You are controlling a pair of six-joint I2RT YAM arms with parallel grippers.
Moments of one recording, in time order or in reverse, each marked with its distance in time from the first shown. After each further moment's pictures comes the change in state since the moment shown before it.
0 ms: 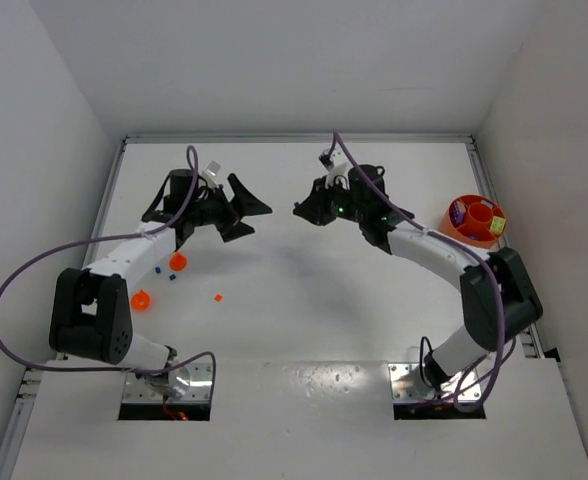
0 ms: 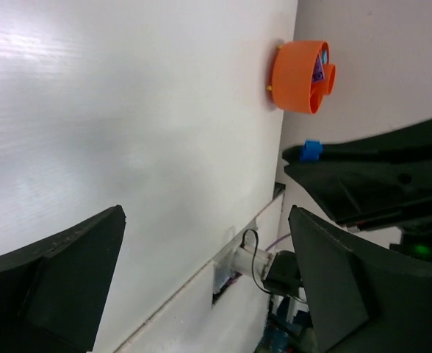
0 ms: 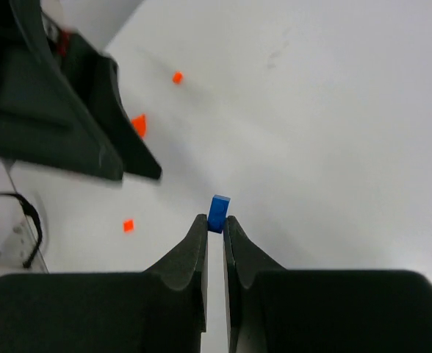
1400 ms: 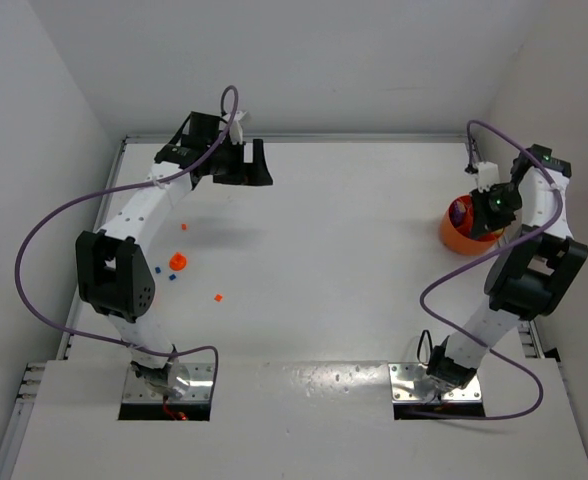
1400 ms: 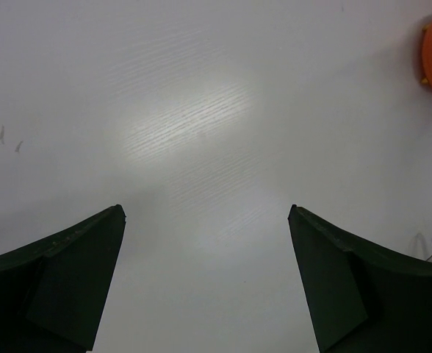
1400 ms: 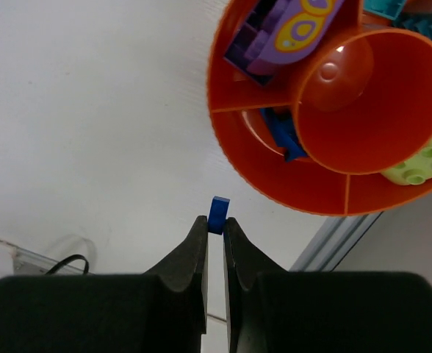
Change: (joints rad) left arm -0.063 0.291 0.677 -0.516 -0.293 0.727; right arm -0.987 0.178 0.520 -1.431 0.089 -1.081
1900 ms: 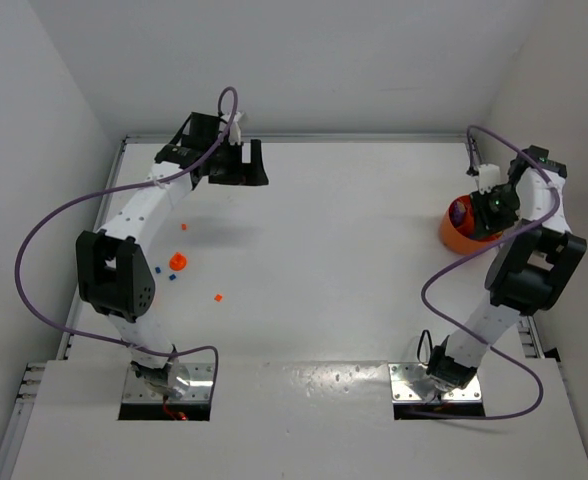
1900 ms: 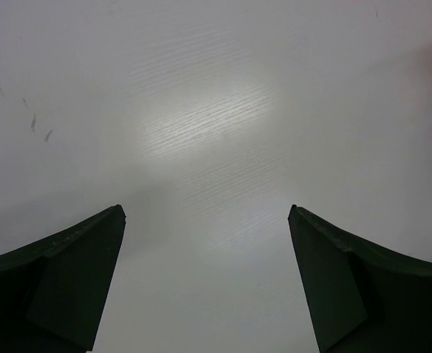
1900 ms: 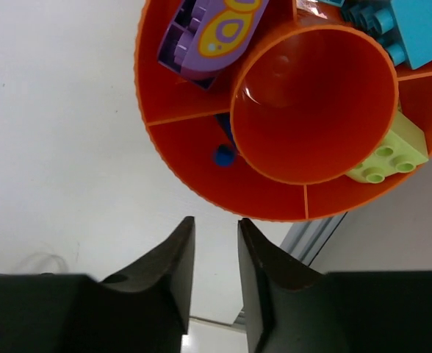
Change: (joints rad) left arm 0.000 0.000 0.000 -0.014 -0.084 0.001; right arm -0.002 0.030 -0.016 0.087 0.111 0.032
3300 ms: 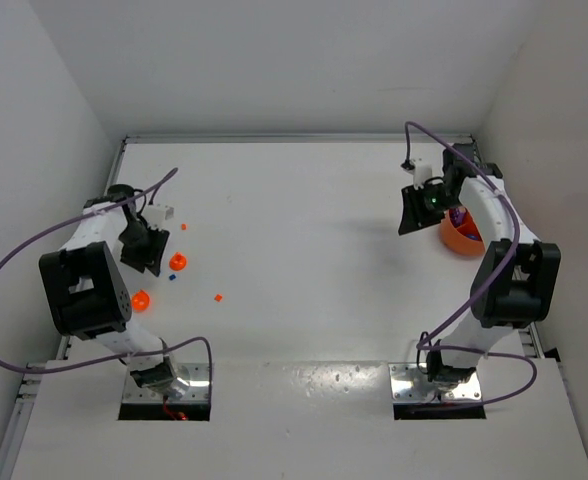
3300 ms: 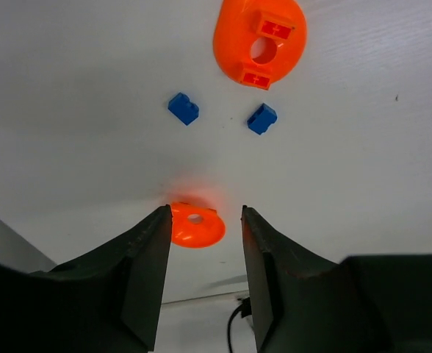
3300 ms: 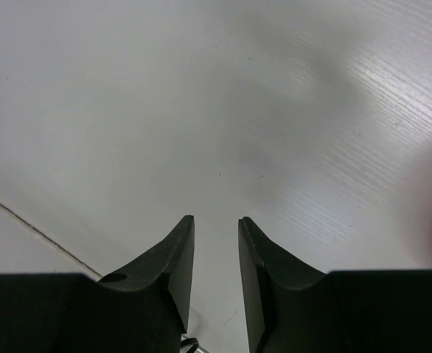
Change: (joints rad) left arm 0.537 -0.137 -0.469 -0.348 -0.209 0.734; right arm 0.378 -0.146 -0.180 0.130 -0.293 0.308
